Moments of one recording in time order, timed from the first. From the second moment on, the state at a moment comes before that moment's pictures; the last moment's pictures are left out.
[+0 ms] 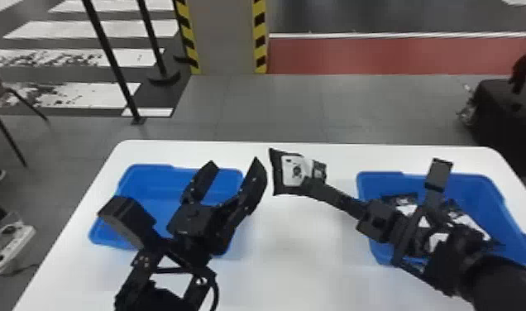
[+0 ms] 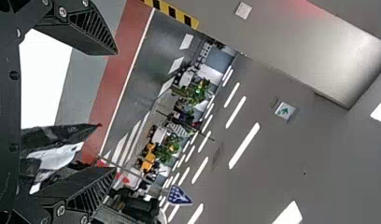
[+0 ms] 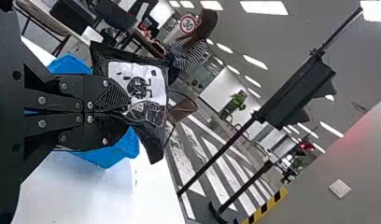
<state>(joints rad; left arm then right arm) 0.42 0.07 -0.14 -2.09 0.46 0.03 -0.16 0.04 -0.12 0.02 -1.75 -0.72 0.73 0.62</state>
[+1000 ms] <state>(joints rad) 0.44 0.03 -0.10 -2.12 0.40 0.15 -0.15 -0.05 -0.13 0.17 -1.71 -0.79 0.75 0.62</state>
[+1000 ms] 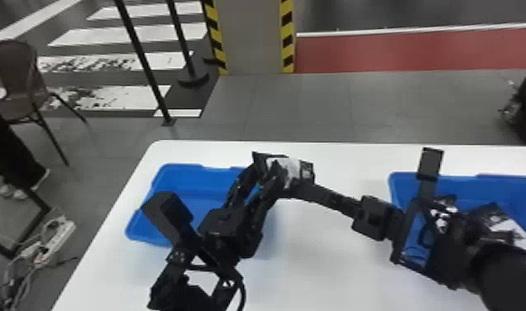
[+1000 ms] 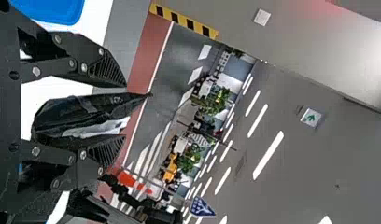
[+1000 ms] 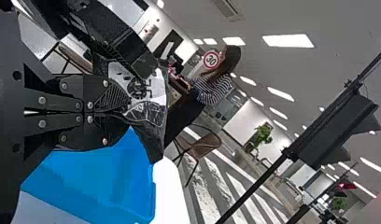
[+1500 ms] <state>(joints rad) 0.44 0.03 -0.09 -2.12 0.41 0.11 -0.14 -0.07 -0.13 0.17 -1.67 -0.78 0.68 0.62</state>
